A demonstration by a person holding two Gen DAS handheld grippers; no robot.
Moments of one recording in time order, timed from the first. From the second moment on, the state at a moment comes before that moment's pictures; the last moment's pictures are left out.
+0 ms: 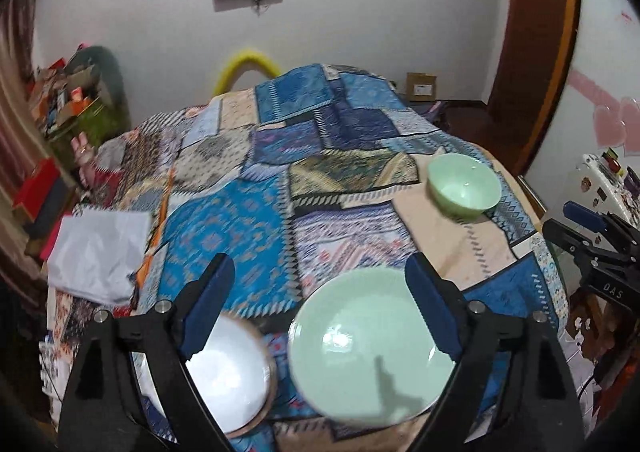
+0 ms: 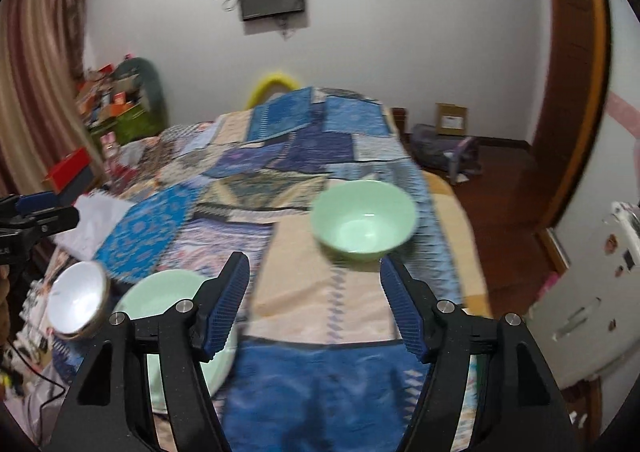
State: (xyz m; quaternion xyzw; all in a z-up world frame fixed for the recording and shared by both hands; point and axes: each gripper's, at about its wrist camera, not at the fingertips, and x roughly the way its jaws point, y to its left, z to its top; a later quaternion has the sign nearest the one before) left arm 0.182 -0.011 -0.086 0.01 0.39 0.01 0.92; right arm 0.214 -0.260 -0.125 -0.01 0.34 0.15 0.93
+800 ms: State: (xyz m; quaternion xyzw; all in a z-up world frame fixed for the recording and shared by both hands) left arm 0.358 -0.110 -0.174 0.01 0.47 -0.07 0.88; right arm 0.347 -0.318 -0.212 0.04 0.42 0.11 0.90
